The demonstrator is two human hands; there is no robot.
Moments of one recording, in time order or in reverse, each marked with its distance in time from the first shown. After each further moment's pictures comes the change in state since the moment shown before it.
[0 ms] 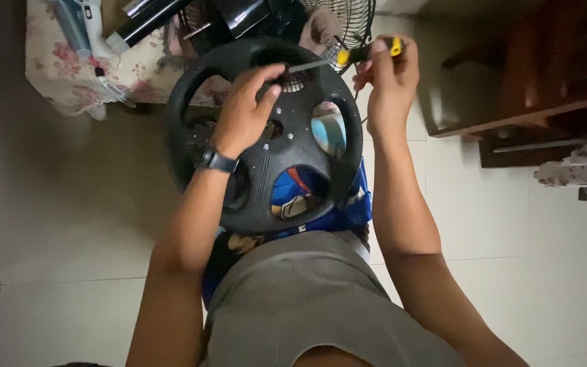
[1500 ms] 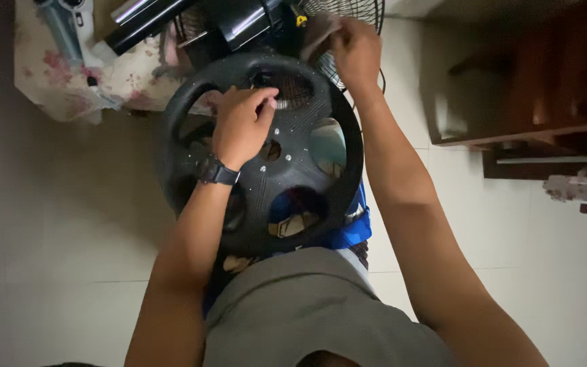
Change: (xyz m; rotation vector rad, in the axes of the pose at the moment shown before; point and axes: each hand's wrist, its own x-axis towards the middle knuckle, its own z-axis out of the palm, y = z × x) left_hand 0.025 -0.017 0.016 0.267 0.035 -0.110; right_hand 0.133 0.178 -0.011 -1.025 -0.142 -0.314
